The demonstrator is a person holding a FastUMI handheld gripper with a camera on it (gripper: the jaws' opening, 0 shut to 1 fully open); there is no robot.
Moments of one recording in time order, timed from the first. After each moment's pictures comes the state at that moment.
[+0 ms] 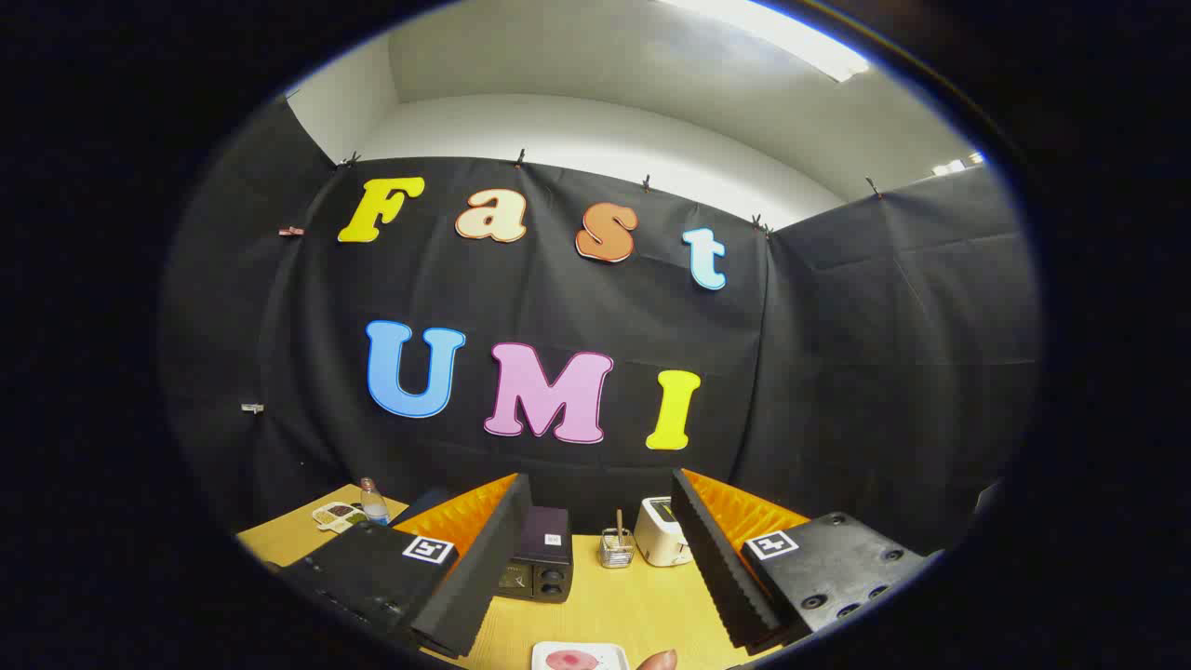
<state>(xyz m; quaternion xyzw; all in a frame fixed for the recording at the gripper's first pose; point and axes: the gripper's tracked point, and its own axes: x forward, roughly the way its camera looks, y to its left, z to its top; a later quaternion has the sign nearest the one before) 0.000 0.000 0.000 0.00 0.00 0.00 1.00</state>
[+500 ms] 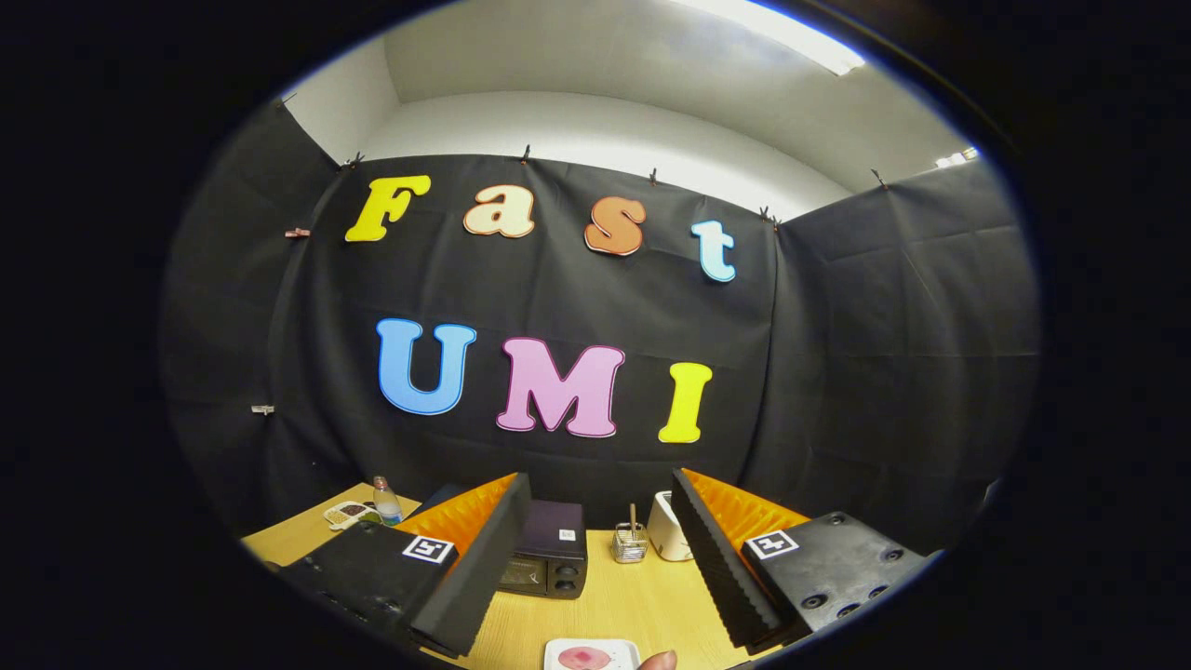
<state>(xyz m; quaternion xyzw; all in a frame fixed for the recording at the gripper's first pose) -0.002 0.012 0.000 0.00 0.00 0.01 1.00</state>
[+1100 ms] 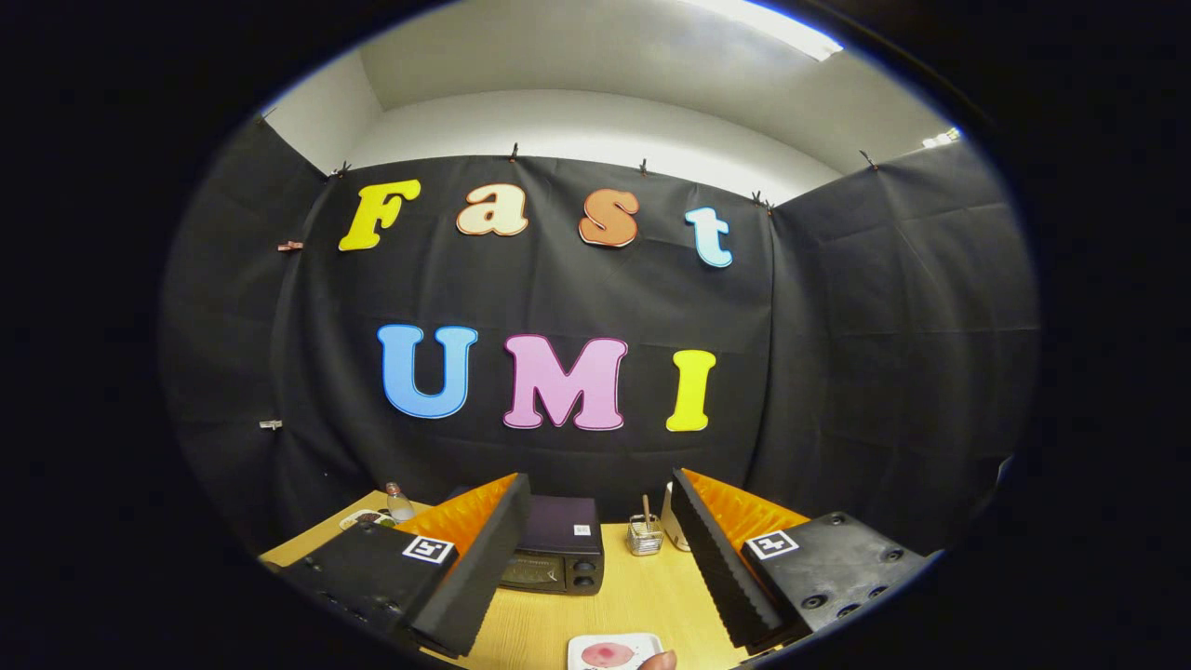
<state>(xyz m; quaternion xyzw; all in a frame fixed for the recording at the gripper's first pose) -0.001 0.020 -0.012 0.04 0.02 0.01 1.00</state>
